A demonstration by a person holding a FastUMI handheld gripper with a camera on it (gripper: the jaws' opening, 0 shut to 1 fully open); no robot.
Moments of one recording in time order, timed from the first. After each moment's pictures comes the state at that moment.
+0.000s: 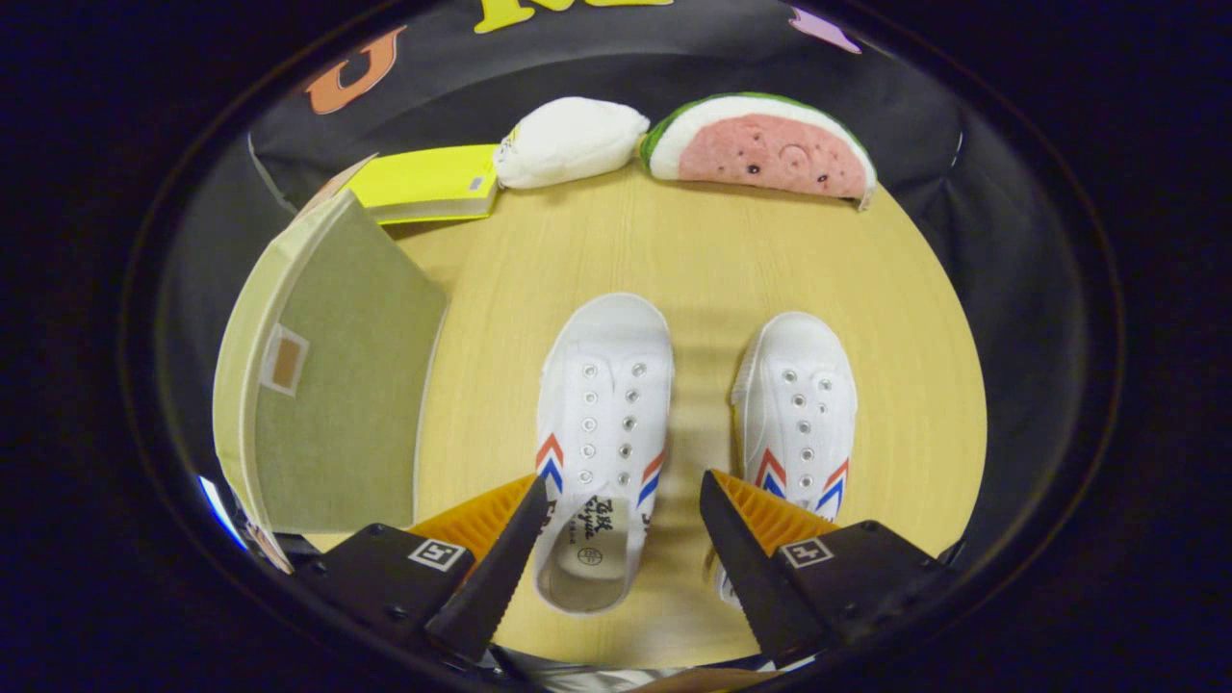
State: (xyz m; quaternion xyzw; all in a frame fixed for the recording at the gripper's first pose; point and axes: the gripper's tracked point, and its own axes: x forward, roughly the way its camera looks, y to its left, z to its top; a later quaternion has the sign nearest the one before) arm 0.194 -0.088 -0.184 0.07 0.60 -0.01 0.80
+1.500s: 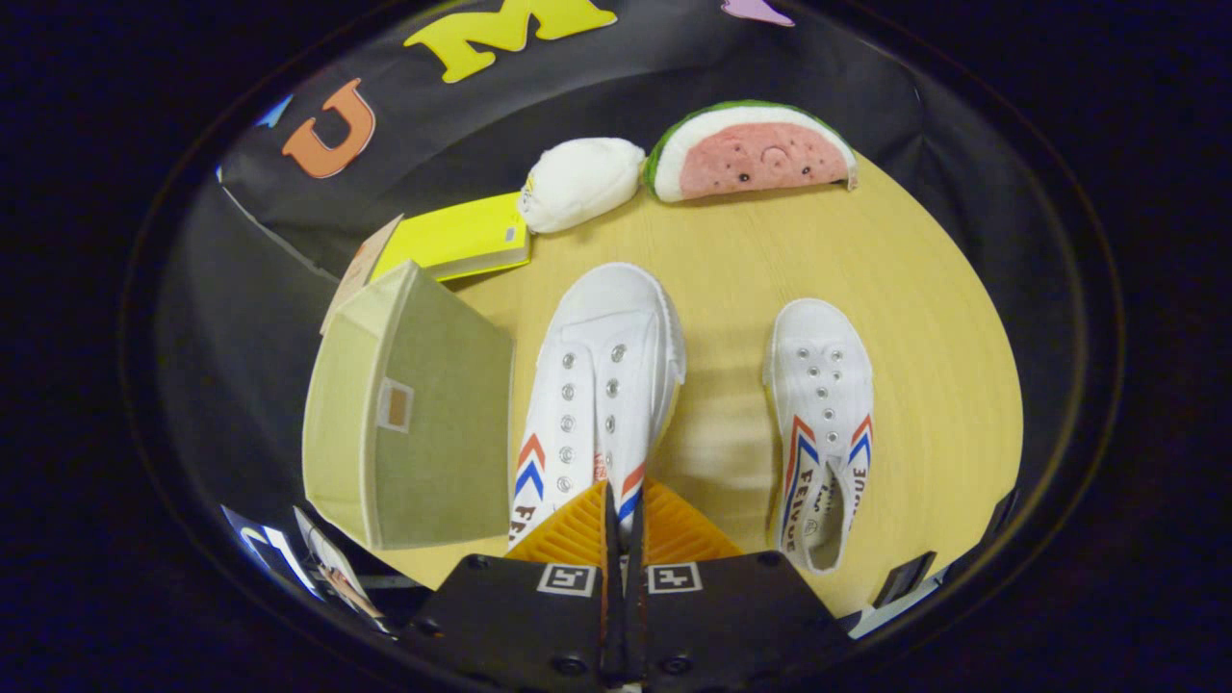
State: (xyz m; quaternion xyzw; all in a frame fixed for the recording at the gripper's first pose) arm 0.179 -0.042 -0.104 0.19 0.55 0.02 0.82
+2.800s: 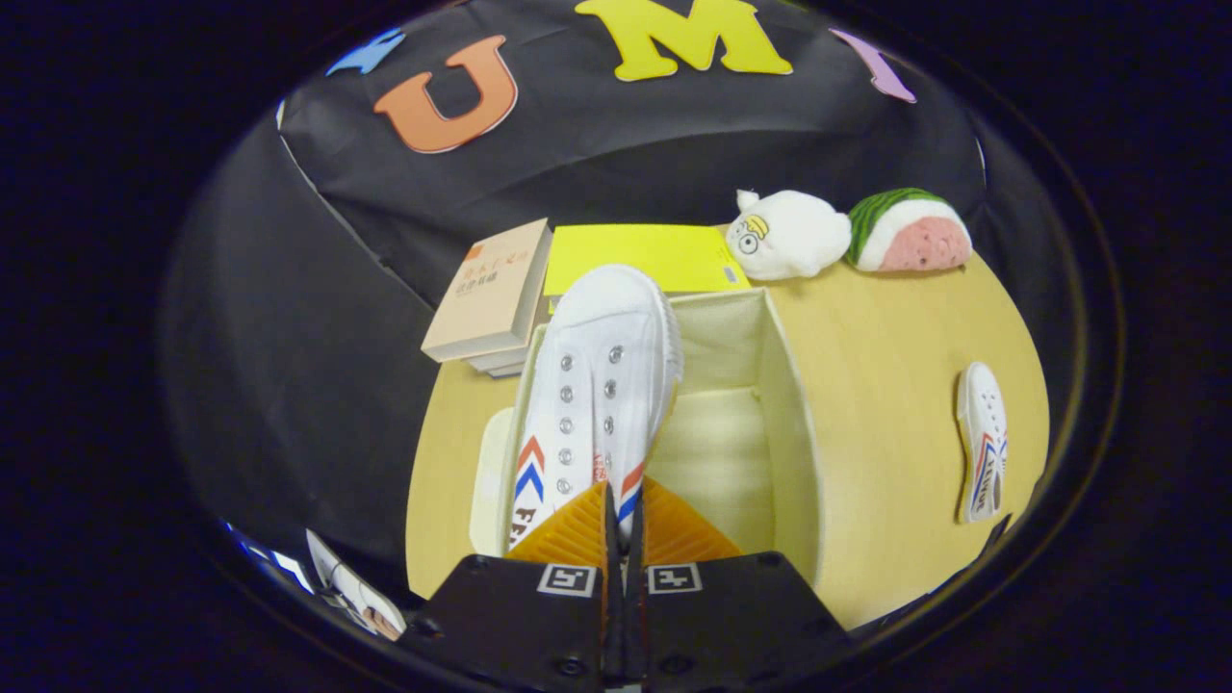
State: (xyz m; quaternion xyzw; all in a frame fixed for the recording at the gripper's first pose) arm 0.255 0.219 -0.065 0.16 0.50 0.04 0.85
